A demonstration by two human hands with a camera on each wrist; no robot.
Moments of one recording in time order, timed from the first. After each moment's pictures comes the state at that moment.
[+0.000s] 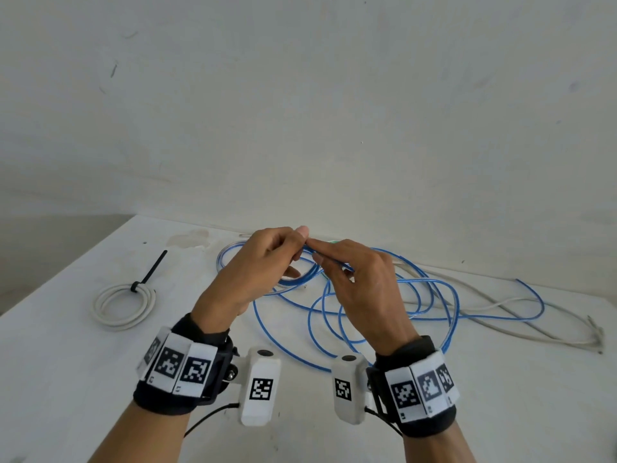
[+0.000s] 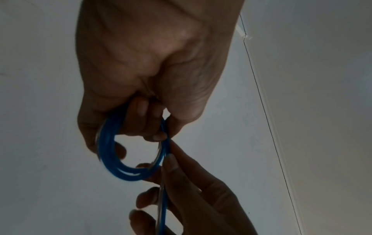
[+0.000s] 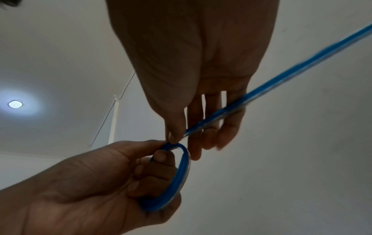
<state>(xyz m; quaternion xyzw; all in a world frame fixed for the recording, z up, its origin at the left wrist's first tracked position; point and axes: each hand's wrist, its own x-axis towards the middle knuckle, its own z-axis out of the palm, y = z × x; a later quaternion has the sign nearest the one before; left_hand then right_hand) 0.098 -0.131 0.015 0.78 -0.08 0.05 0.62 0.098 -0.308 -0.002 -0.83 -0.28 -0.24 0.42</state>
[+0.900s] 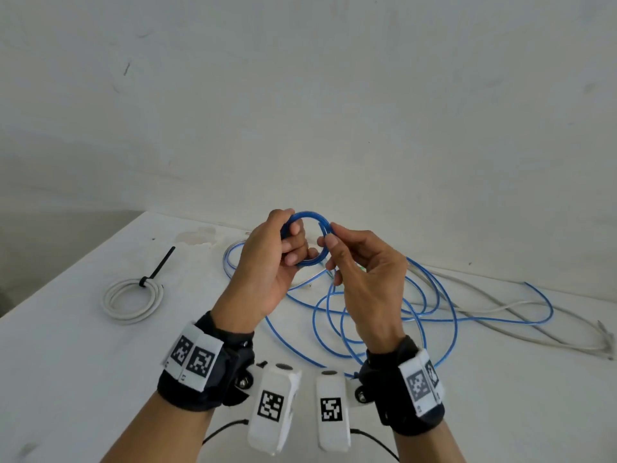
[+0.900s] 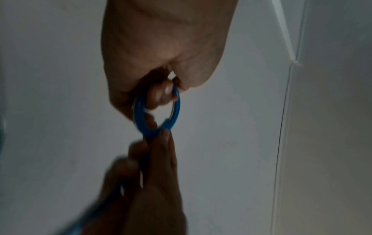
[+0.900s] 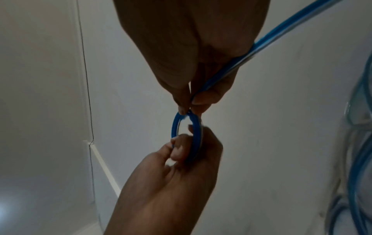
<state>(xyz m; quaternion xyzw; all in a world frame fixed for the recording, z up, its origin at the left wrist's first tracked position) 0.088 -0.153 0.033 0.49 0.01 0.03 0.87 0.088 -0.291 0.004 -0.65 -0.16 -0.17 0.72</state>
